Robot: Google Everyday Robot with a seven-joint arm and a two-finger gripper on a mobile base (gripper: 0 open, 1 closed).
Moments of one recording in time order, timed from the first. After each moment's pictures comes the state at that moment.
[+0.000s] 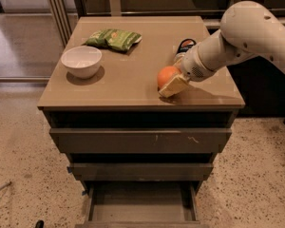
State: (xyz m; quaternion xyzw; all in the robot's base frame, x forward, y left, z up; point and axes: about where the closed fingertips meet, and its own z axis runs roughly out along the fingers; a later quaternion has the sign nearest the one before) arm 0.624 -0.094 0.829 -0.54 0.77 0.13 0.31
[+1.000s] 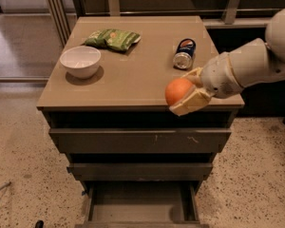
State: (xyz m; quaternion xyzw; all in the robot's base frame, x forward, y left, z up) arm 0.527 -0.108 0.861 -0.57 0.72 0.21 0.34
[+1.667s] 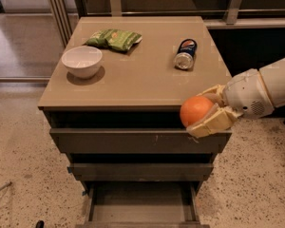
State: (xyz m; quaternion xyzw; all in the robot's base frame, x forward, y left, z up) arm 0.454 -0.132 0.868 -0.55 0.72 0.28 0.32
